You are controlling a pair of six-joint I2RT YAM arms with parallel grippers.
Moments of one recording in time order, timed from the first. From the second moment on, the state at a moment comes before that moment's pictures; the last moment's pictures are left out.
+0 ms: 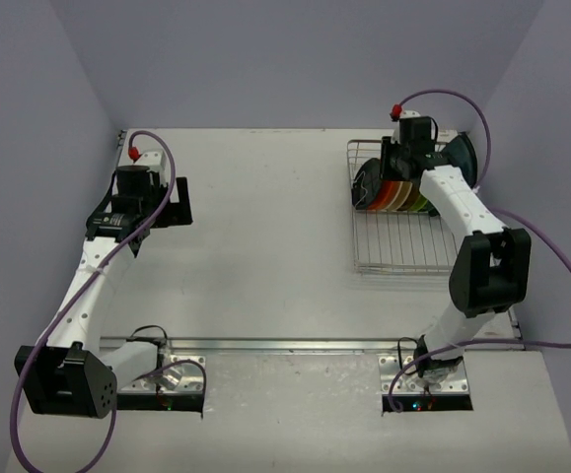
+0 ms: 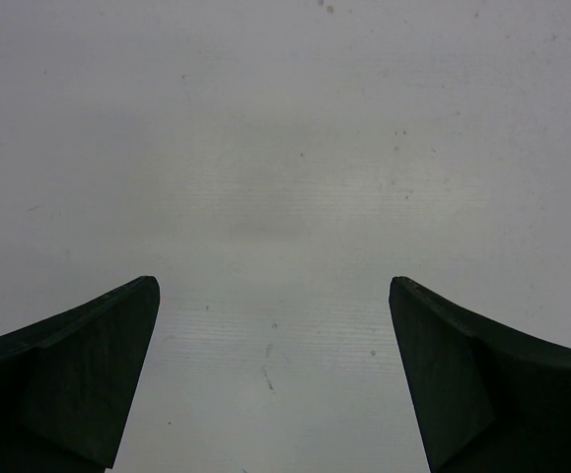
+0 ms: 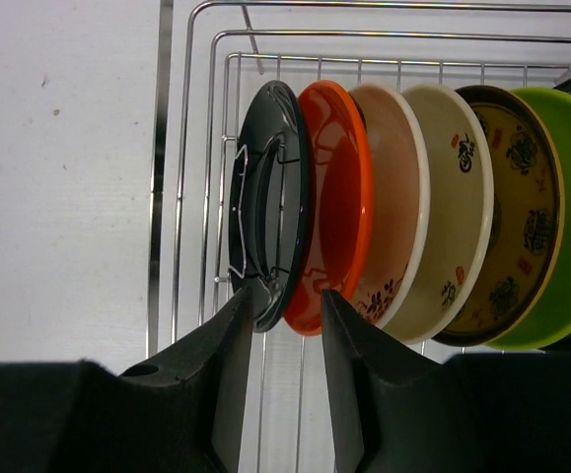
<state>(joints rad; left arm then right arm) -0.01 1.10 1.01 -0.60 -0.05 -0.10 0.12 1.69 1.40 -0.43 0.05 0.12</state>
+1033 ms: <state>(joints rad) -0.01 1.10 1.01 -0.59 -0.09 -0.10 0.26 1.83 1.45 -0.38 0.36 -0.05</state>
